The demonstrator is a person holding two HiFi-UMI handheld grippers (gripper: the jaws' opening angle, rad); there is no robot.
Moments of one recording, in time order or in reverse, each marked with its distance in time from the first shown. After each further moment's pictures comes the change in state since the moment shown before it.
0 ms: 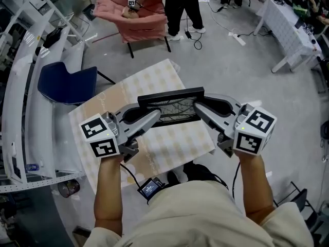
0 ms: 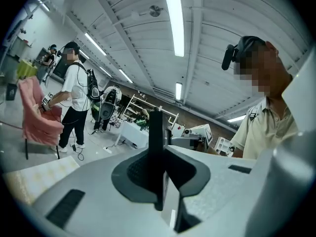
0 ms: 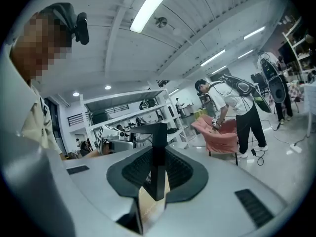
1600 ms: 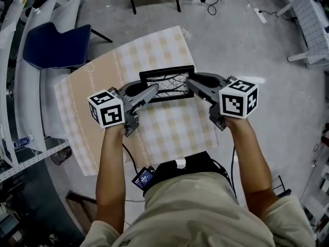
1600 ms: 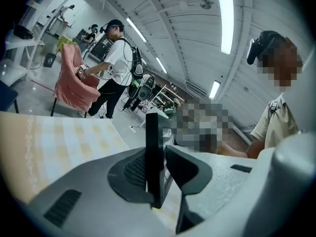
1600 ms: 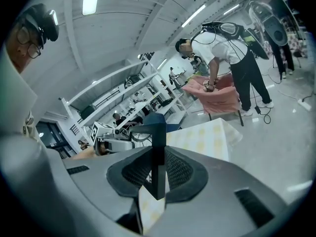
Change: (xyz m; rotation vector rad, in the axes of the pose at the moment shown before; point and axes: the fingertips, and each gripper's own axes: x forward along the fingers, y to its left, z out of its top) left arm 0.021 0.225 -0.133 -0.323 0.073 0.245; right arm 0.147 -0.172 -0.151 0.274 0.315 0.059
